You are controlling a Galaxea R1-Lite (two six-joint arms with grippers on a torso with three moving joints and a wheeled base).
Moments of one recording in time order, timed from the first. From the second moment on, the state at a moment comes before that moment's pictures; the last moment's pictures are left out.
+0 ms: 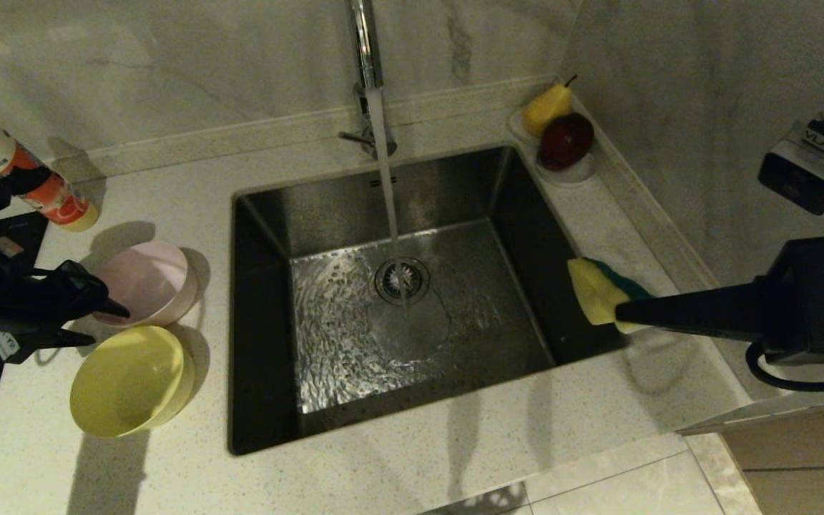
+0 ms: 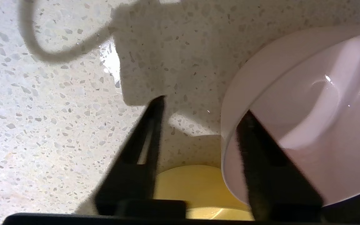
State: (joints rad) left arm 0.36 1.74 -1.36 0.49 -0.22 -0.58; right arm 0.51 1.27 -1.12 0.20 0.48 0.54
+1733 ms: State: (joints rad) left arm -0.18 1.76 -1.71 0.47 0.06 -0.69; right arm 0.52 1.27 -1.09 0.18 0.48 0.53
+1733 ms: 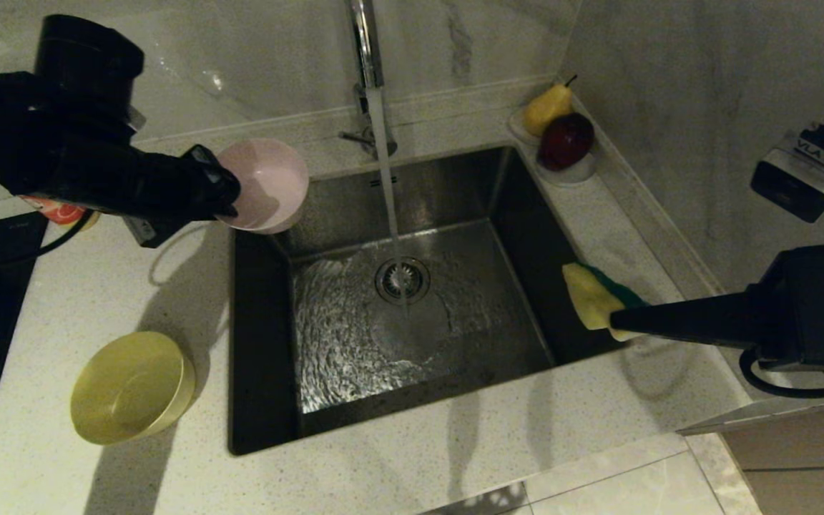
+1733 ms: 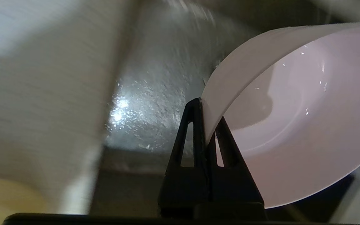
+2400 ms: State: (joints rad) left arm -0.46 1.99 -1.80 0.47 0.16 -0.77; right arm 0.52 1.26 -1.09 0.17 0.48 0.53
